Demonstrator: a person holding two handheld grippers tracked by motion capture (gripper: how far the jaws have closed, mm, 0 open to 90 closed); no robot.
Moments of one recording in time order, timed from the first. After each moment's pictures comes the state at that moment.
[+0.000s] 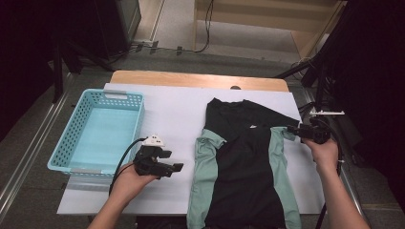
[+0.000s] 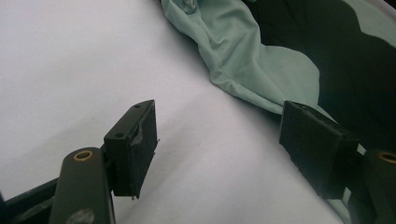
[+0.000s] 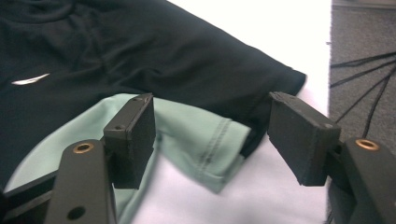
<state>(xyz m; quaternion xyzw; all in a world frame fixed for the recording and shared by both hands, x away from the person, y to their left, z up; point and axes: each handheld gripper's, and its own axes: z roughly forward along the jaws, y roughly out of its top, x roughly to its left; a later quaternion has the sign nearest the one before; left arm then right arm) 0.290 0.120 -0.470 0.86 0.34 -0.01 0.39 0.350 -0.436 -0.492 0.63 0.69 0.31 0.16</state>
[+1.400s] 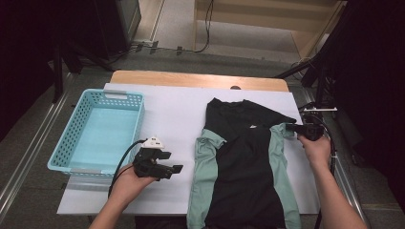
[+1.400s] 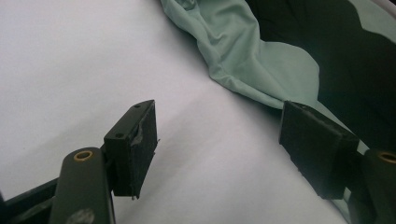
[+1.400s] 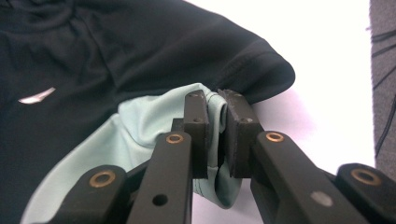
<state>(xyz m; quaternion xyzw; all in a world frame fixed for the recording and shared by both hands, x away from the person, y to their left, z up) 0.286 0.122 -0.471 0.86 0.33 0.00 0.39 0.366 -0.423 -0.495 0.66 0.67 0.32 0.12</state>
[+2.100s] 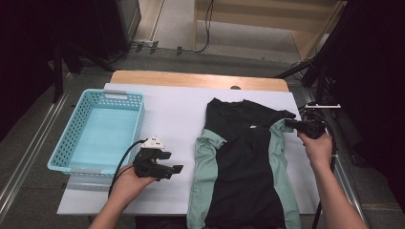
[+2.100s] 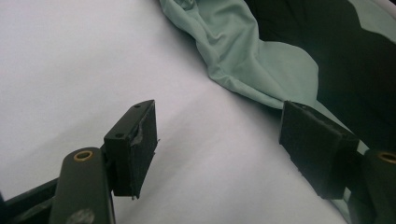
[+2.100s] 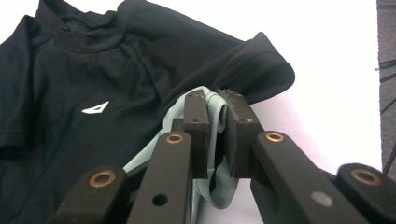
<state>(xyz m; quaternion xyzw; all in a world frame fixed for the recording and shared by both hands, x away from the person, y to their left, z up) 0.285 0.121 -0.471 0.86 0.33 0.00 0.39 0.358 -0.409 -0.468 0.63 0.68 0.34 0.13</state>
